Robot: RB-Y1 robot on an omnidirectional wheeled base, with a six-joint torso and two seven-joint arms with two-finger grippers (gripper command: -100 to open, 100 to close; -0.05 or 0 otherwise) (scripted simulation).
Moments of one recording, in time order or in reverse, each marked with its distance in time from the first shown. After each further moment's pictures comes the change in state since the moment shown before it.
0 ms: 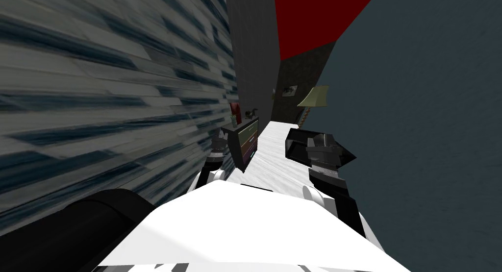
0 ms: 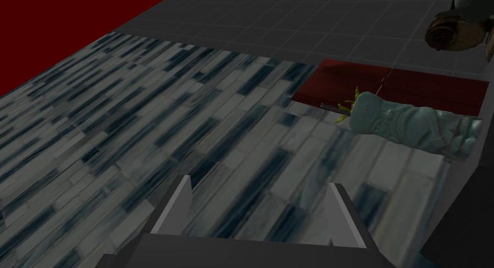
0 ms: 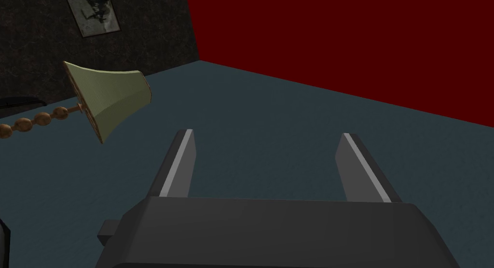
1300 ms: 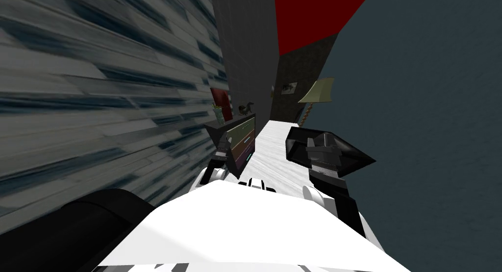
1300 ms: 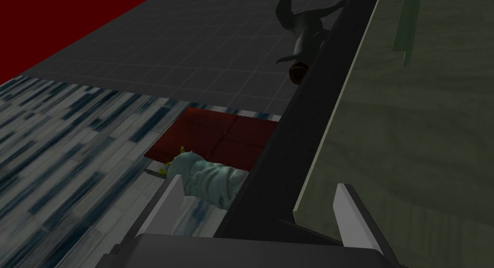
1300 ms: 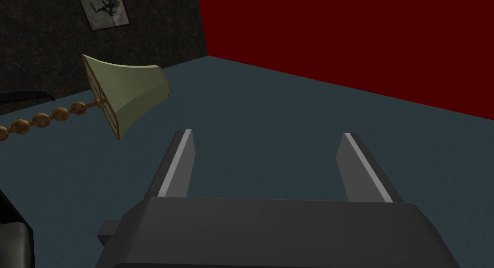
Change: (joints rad) left arm -0.061 0.091 0.006 0.132 0.000 0.106 -0.016; right arm 0.000 0.000 0.000 0.000 0.000 0.000 0.000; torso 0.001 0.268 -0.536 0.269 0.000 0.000
